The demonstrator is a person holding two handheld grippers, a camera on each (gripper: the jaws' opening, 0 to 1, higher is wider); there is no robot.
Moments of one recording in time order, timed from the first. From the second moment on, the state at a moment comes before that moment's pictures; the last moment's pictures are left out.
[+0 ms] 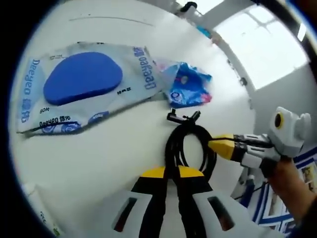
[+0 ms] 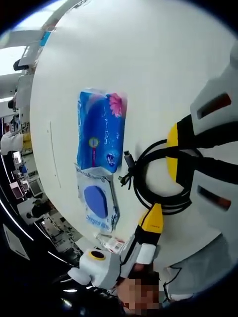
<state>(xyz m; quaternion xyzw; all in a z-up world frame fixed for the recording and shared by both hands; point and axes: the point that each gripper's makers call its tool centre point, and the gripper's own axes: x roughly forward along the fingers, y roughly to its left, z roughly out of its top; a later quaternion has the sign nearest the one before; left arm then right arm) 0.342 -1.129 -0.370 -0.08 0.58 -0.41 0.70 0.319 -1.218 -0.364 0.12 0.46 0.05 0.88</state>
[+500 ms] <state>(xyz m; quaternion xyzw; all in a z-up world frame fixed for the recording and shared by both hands) 0.344 -1.128 -0.364 -0.08 0.57 -0.42 0.70 0.314 -1.223 -0.364 0.10 0.46 0.04 0.88</state>
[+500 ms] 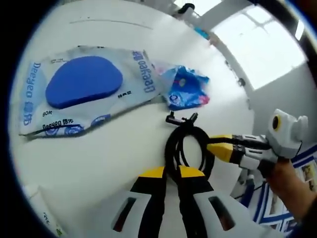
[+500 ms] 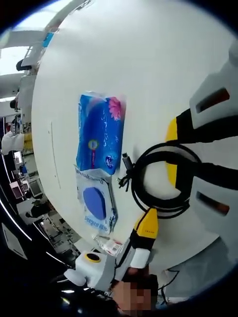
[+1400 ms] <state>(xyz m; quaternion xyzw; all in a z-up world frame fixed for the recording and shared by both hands) 0.351 -1.132 -0.346 -0.07 0.53 -0.45 0.72 0.315 -1.220 -0.351 0.10 0.42 0.05 0.90</state>
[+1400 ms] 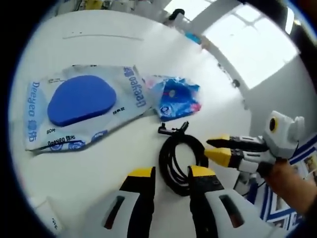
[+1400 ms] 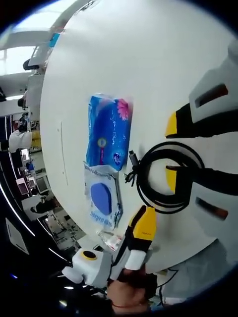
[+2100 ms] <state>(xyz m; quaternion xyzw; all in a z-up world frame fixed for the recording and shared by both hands) 0.352 -1.126 -0.334 -0.04 0.50 -0.47 0.73 0.319 -1.214 -0.340 0.10 0.41 0.06 0.91</state>
